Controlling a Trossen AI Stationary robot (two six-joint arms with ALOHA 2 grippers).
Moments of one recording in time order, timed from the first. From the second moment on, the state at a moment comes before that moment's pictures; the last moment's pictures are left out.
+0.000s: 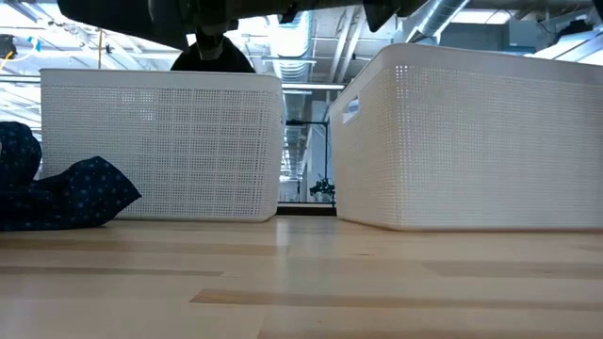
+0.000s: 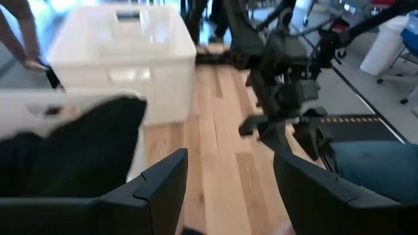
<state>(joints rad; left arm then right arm) 0.51 0.56 1.26 -1.16 0.54 0.22 0.36 2.20 1.53 0.44 0.09 -0.11</state>
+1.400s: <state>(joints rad) -0.48 0.91 0.92 -0.74 0.10 -0.22 0.33 2.20 1.53 0.30 0.09 -0.11</state>
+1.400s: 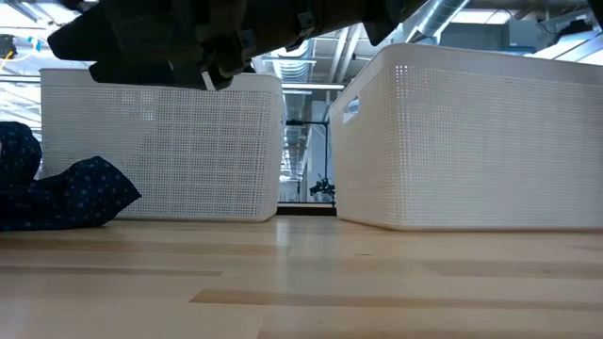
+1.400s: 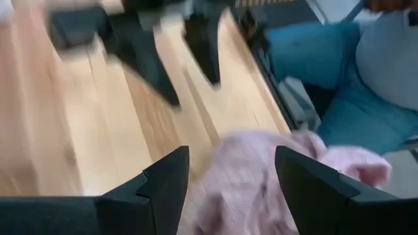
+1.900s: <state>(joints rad) -0.81 1.17 0.92 -0.78 -0.02 -0.59 0.35 2.20 1.53 0.29 0.09 -0.11</state>
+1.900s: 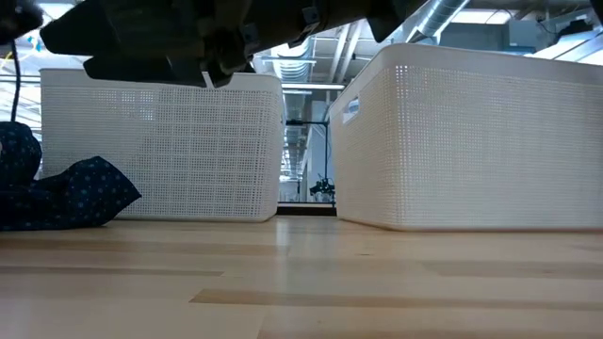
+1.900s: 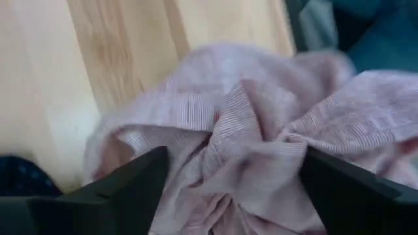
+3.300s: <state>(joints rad) -0.93 1.55 0.92 -0.48 -0.40 -0.40 0.44 2.09 1.53 0.04 0.10 0.00</state>
